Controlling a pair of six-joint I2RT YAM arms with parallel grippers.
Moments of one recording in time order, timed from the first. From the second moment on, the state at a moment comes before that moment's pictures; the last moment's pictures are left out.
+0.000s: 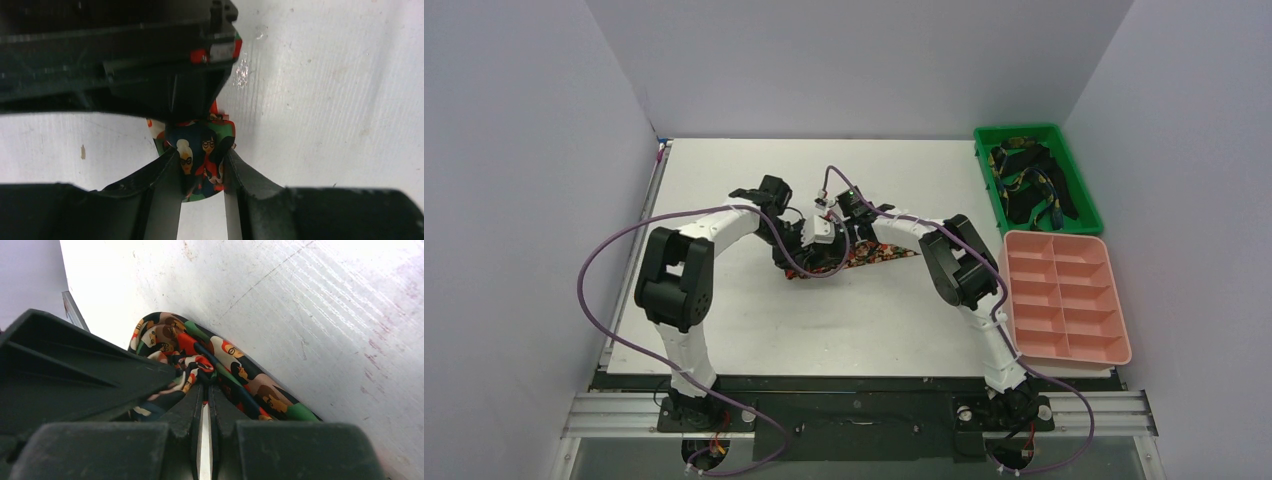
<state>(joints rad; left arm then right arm) -0.33 1.89 1.33 -0.81 0.57 1.06 0.64 2.34 1.67 -0.26 -0.72 0.52</state>
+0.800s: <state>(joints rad) -0.38 1.99 1.41 -0.83 0.50 1.05 0.54 2.27 1.51 -0.14 -0.83 0.64</state>
